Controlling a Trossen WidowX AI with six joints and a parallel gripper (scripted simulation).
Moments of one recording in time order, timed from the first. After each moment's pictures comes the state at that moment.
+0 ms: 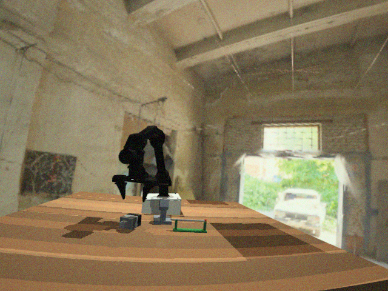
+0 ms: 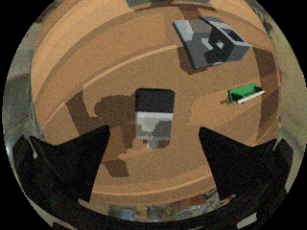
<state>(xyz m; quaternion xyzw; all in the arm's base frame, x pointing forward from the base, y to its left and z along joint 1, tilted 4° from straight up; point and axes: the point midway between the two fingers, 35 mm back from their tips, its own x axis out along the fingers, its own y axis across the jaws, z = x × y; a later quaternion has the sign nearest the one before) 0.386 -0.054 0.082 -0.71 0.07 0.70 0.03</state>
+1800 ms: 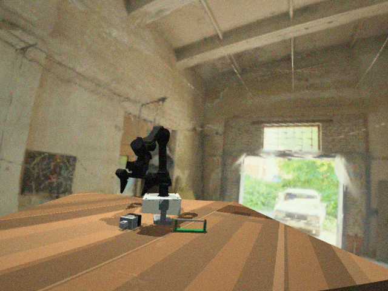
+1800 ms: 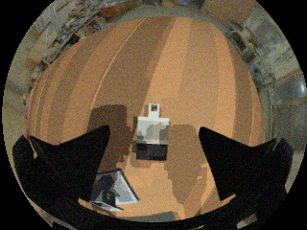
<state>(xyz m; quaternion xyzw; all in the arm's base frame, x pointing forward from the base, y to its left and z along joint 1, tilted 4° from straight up) 0.394 -0.053 0.107 0.00 0.48 -0.08 0.88</state>
